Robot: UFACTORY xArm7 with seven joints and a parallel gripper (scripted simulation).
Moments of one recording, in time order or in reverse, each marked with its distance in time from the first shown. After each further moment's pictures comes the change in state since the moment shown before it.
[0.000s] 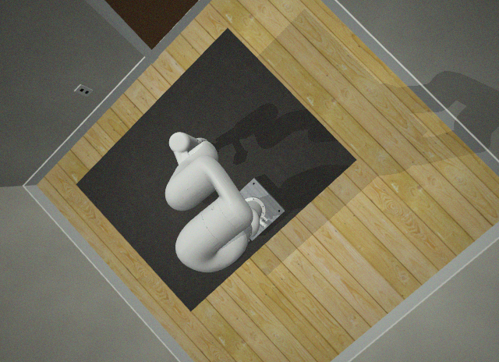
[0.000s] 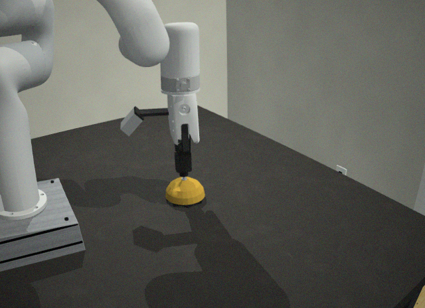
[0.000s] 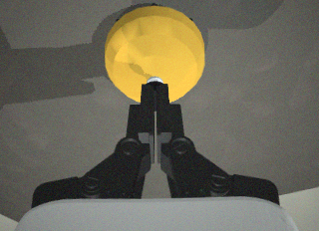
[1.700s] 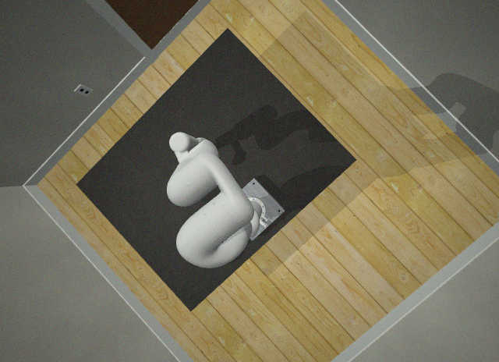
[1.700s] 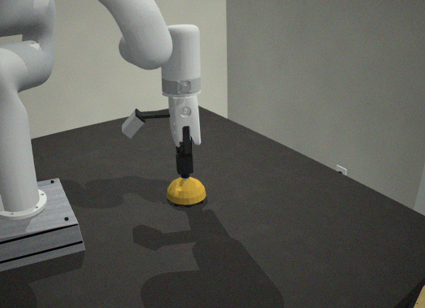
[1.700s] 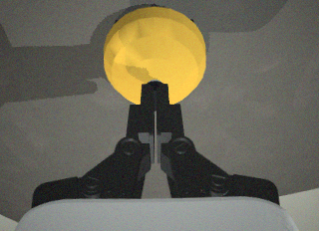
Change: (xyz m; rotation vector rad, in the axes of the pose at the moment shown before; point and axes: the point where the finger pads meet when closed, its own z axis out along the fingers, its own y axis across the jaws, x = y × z) arm -0.003 0.000 0.005 0.002 -0.007 0.000
